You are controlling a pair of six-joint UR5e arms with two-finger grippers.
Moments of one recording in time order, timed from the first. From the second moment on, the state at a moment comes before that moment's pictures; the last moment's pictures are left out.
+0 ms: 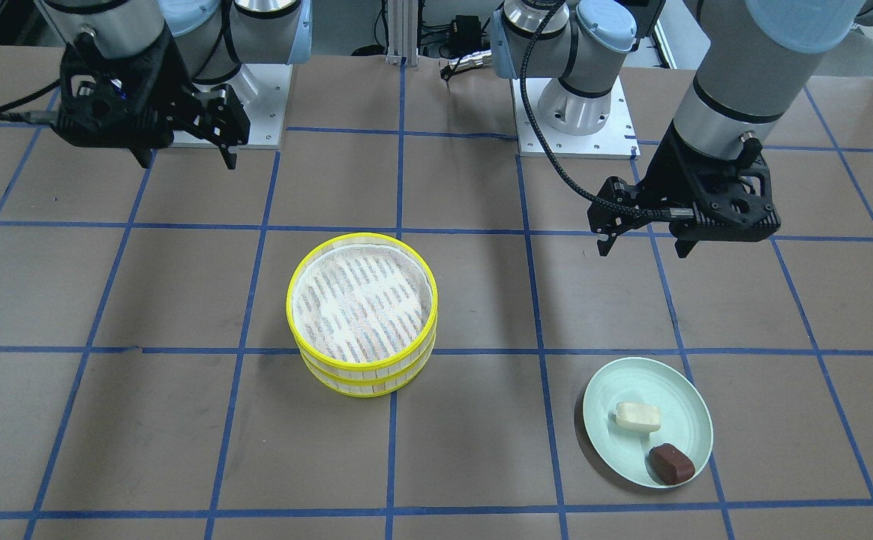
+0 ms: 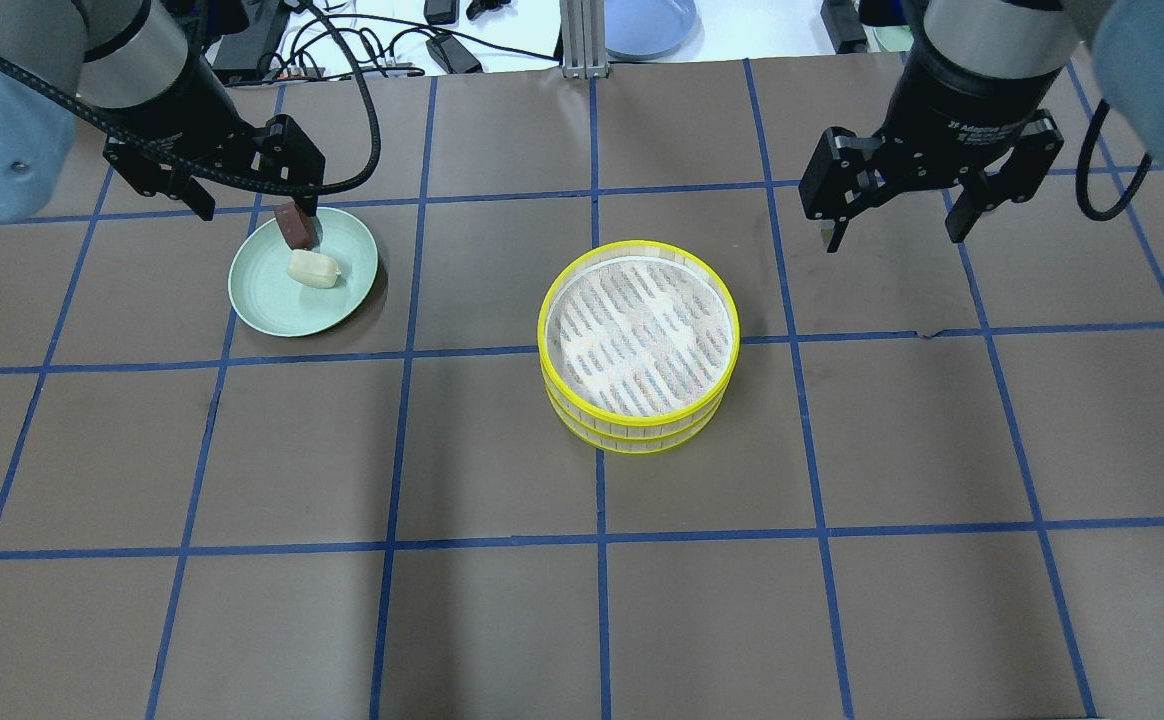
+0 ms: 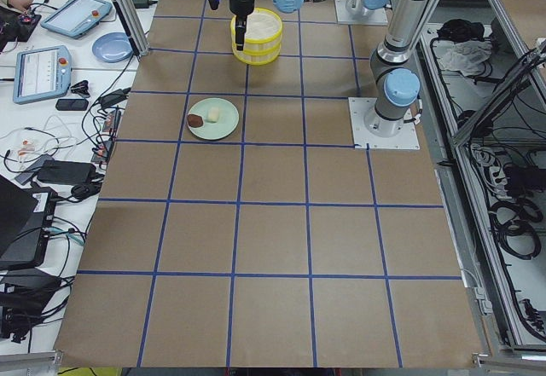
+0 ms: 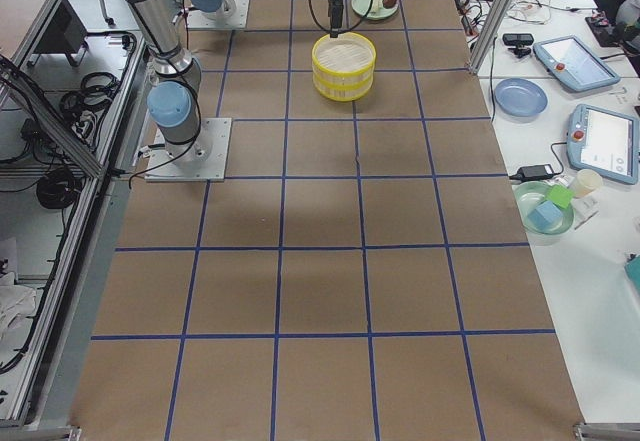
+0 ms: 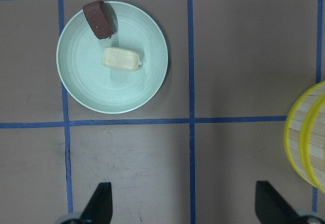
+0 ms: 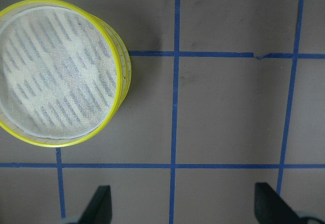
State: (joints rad) left arm -1.50 -1.63 -1.58 -1.41 1.57 0.08; right arm 1.62 -1.57 1.56 -1.50 -1.58 0.03
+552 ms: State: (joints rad) left arm -1.49 -1.67 -1.58 -1.39 1.57 0.09; right arm 1.75 -1.36 1.75 -1.82 -1.61 0.14
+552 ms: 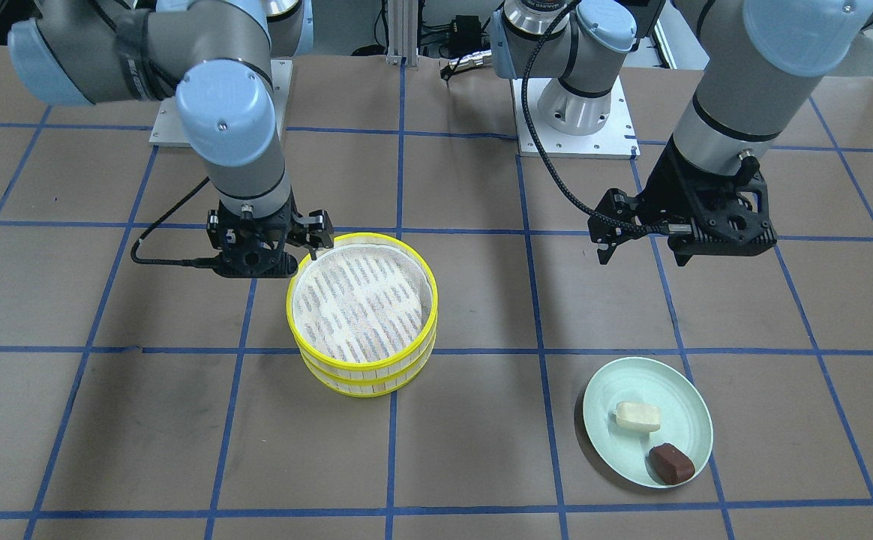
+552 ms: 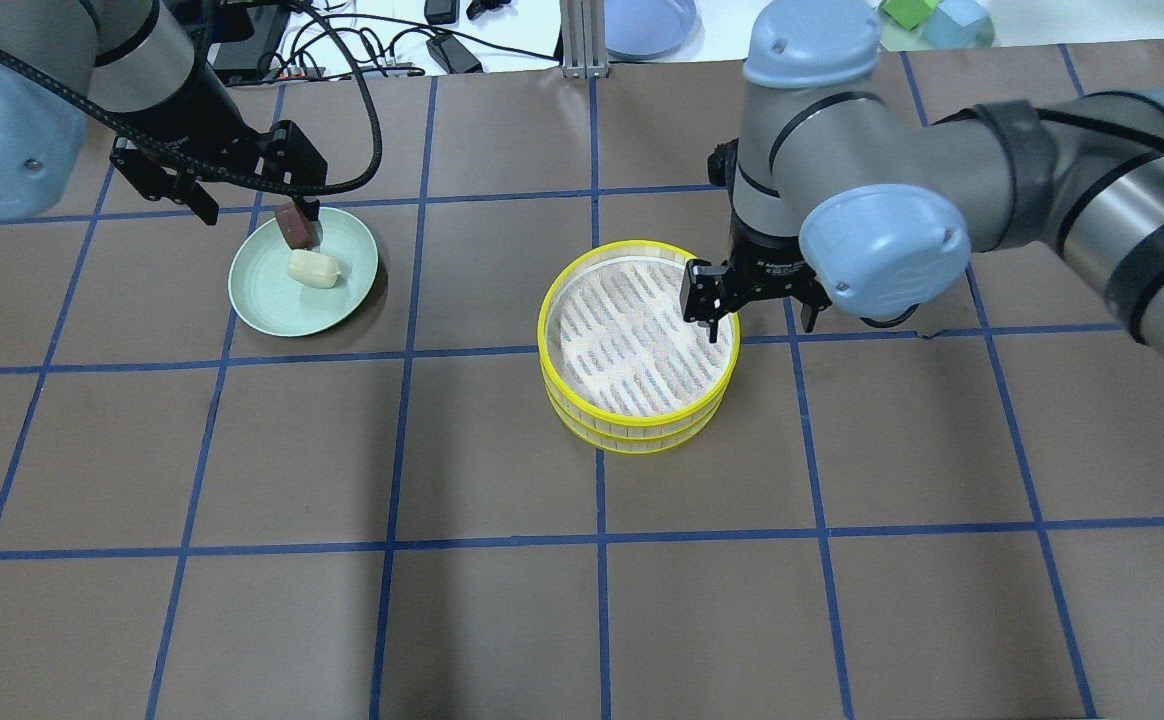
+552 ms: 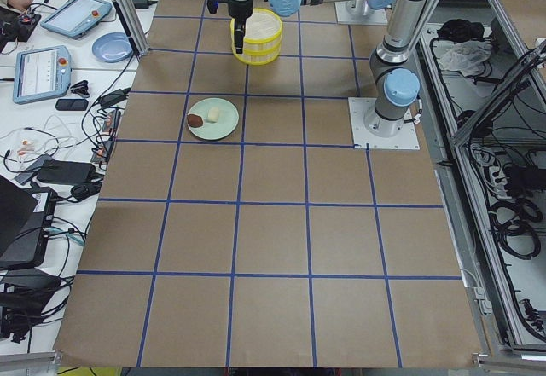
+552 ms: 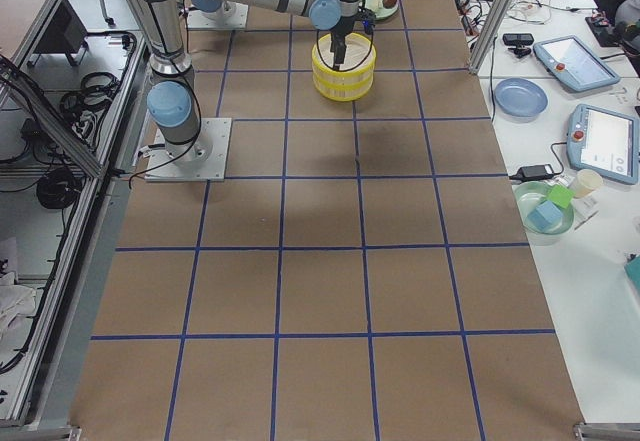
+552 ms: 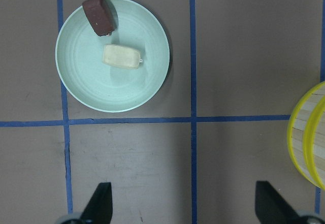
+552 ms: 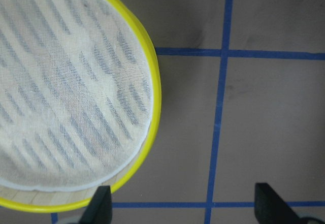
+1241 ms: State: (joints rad) left arm -1.40 -1.96 -1.58 -1.00 1.55 0.28; right arm 1.76 -1.27 1.75 -1.91 -1.60 0.13
